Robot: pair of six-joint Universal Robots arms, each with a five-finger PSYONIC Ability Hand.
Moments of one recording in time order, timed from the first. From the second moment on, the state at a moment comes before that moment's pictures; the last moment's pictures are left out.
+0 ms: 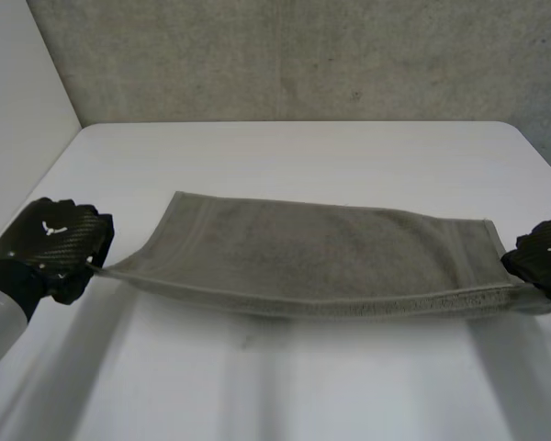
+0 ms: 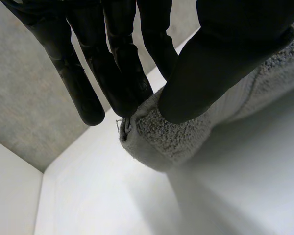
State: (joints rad) left arm 4.65 -1.33 -2.06 3.16 -1.25 3.64; right arm 1.45 -1.71 1.80 0.53 1.18 2.00; left_hand 1.18 1.22 1.22 1.22 1.02; right_hand 1.33 1.34 1.34 1.34 1.17
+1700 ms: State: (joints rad) left arm 4.35 -1.99 -1.67 3.53 -1.54 3.42; right arm 1.58 -1.15 1.88 -0.32 1.49 2.40; left_hand 0.17 0.17 0.16 0.17 0.03; right_hand 1.30 1.31 1.30 1.30 1.14
